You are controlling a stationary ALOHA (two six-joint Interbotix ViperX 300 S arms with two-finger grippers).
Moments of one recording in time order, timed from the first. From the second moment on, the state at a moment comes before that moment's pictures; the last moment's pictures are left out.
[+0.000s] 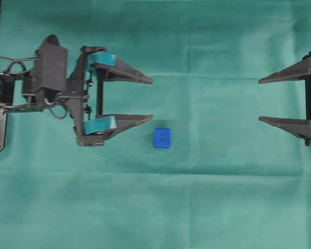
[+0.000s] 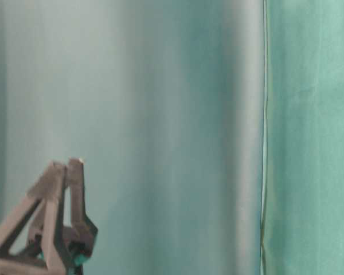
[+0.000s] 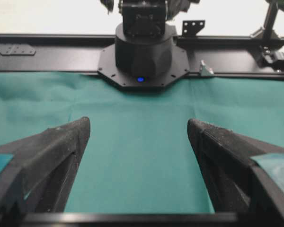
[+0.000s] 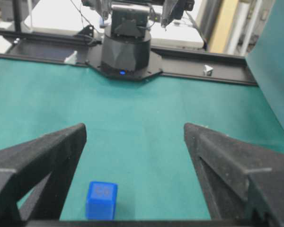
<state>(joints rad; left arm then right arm) 0.00 -0.32 0.71 0.00 -0.32 0.01 -0.01 -0.91 1.16 0.03 -0.25 0.01</state>
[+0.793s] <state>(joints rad) 0.01 -0.18 0.44 0.00 0.28 -0.02 -0.01 -0.91 1.16 0.02 -0.24 0.01</state>
